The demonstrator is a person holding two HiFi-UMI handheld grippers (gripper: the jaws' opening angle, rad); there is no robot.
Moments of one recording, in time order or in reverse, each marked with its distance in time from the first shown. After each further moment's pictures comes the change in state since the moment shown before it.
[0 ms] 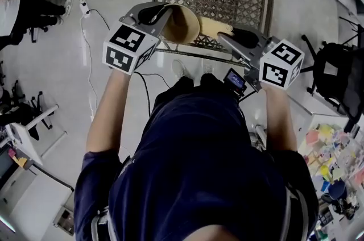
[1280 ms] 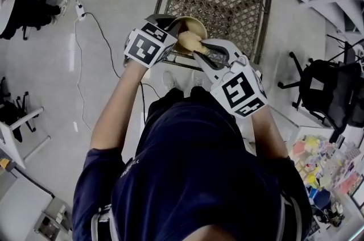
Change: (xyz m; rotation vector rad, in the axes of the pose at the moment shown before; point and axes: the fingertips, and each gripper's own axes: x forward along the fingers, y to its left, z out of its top) left arm 0.023 0.011 -0.046 -0.111 0.151 -0.029; right arm 0.072 0.066 0.001 -0.713 0.311 -0.180
